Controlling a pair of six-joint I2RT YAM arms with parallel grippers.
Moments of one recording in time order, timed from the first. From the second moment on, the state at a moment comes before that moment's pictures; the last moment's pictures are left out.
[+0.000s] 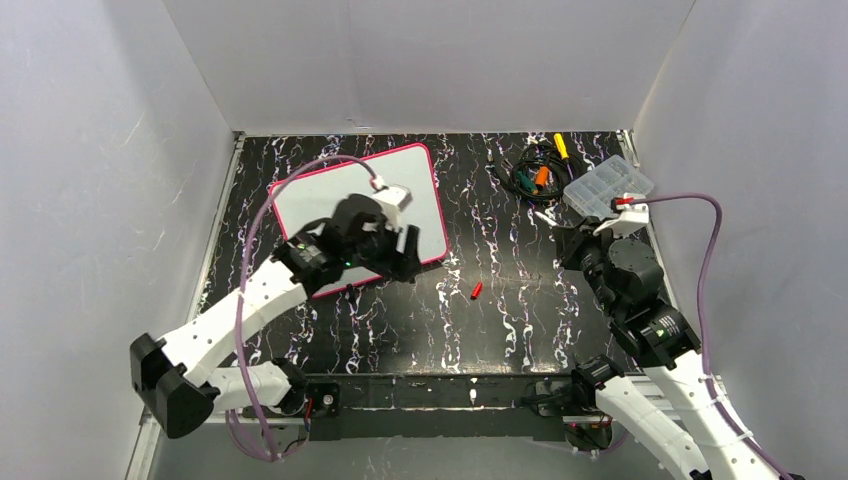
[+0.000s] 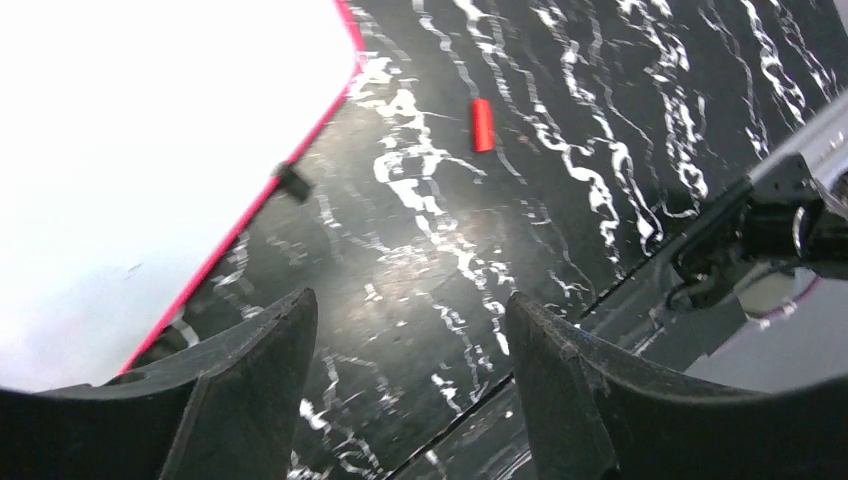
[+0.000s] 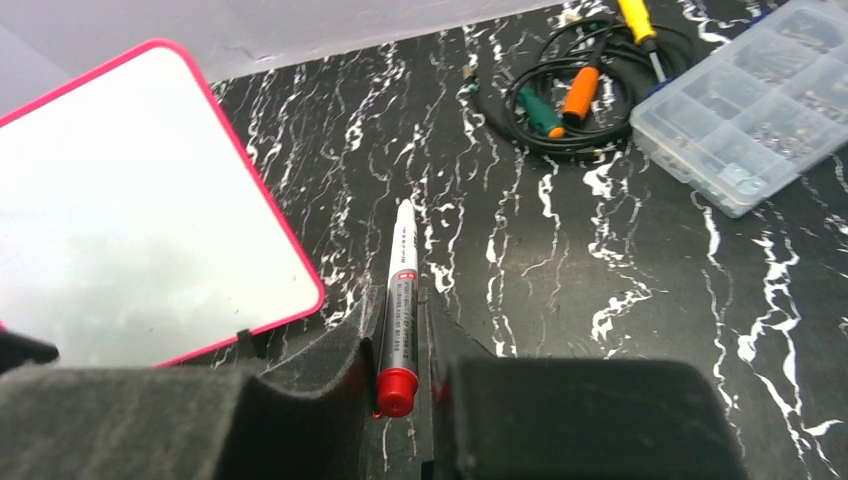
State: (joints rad) left arm -0.81 1.18 1.09 -0.60 0.06 -0.32; right arm 0.52 0.54 0.78 -0.42 0.32 0.41
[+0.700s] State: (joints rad) left arm -0.34 0.97 0.85 -0.76 0.14 -0.39; right arm 0.52 0.67 0.79 -0.30 0.04 0.43
